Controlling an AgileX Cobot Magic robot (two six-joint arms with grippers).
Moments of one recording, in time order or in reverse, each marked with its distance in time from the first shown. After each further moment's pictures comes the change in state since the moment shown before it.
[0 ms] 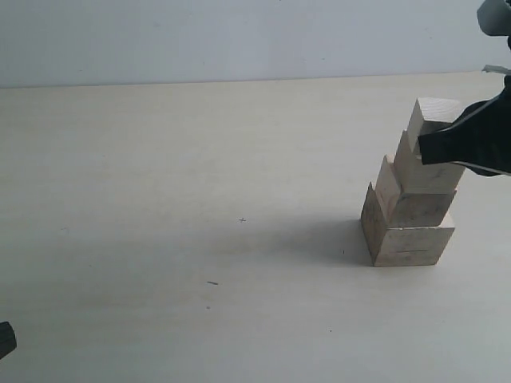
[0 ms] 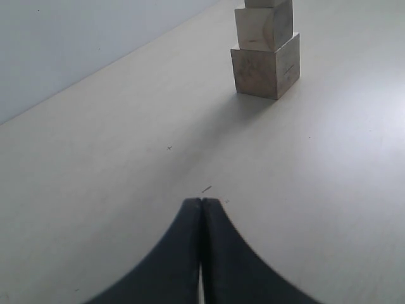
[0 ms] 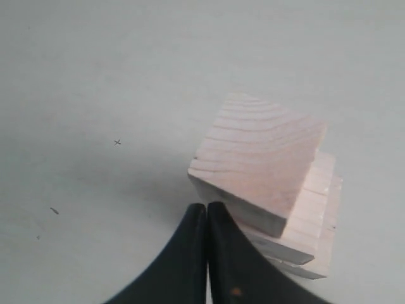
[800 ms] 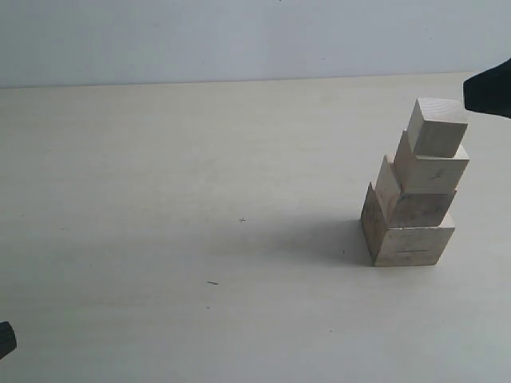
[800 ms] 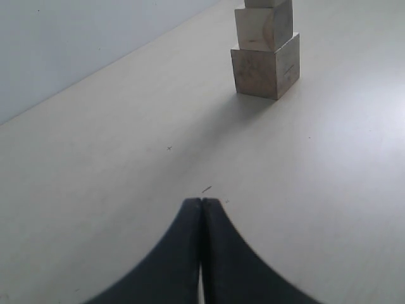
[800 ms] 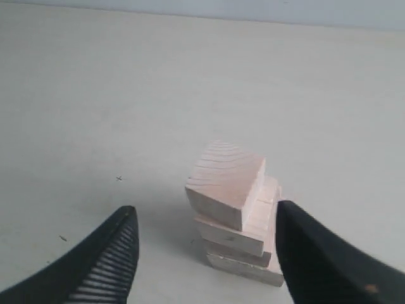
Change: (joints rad) left arm 0.000 0.000 0.000 0.000 0.000 0.000; right arm 0.000 -0.171 -0.117 -0.149 0.169 0.150
